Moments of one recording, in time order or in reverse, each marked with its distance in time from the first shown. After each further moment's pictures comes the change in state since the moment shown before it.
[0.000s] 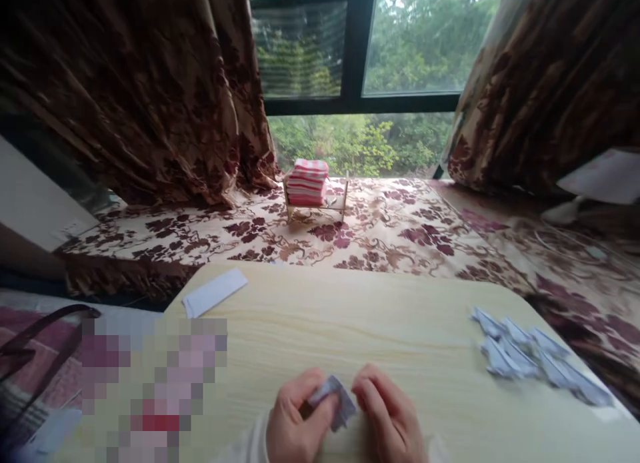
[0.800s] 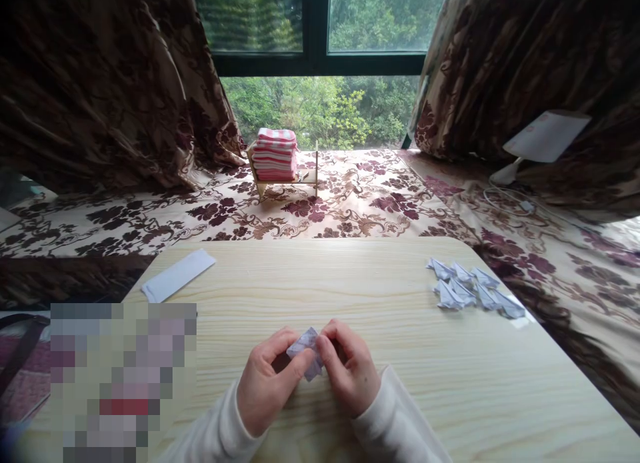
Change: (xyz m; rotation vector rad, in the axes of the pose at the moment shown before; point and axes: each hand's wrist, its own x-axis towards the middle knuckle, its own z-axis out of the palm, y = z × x) left_hand 0.004 -0.001 -0.002 0.108 -0.048 0.096; right_hand 0.002 -0.007 0.010 -0.054 -0.026 -0.199
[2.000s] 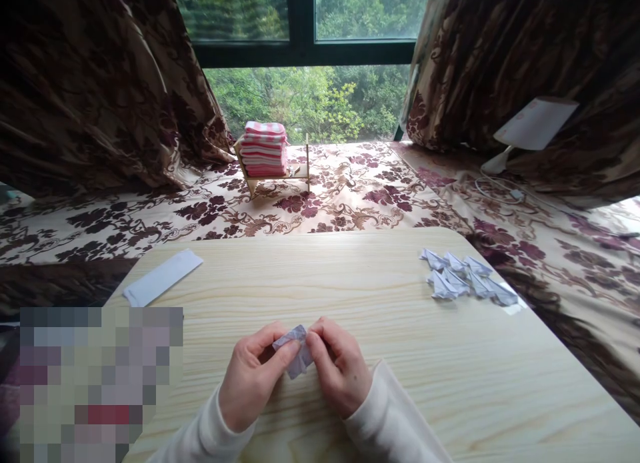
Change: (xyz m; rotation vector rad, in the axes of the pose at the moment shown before) left_hand 0.008 0.005 -0.005 -0.060 -0.009 -0.098; right_hand 0.003 -0.003 0.000 0.029 -0.016 0.024
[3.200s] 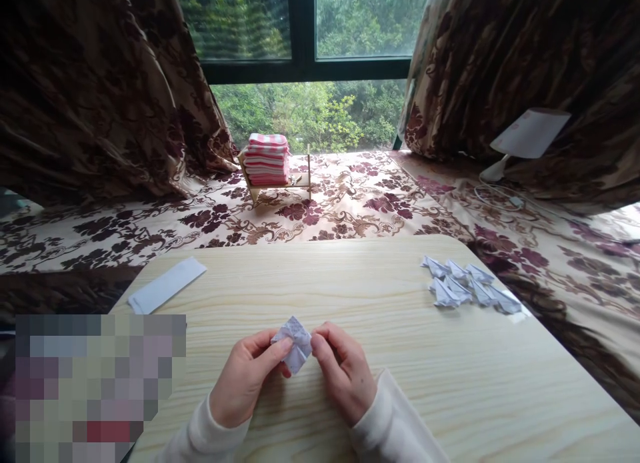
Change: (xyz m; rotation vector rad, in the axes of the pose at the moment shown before) left_hand 0.006 -0.008 -0.012 -0.246 -0.035 -0.171; right_hand 0.003 -0.002 -0.001 0.022 0.025 0.055
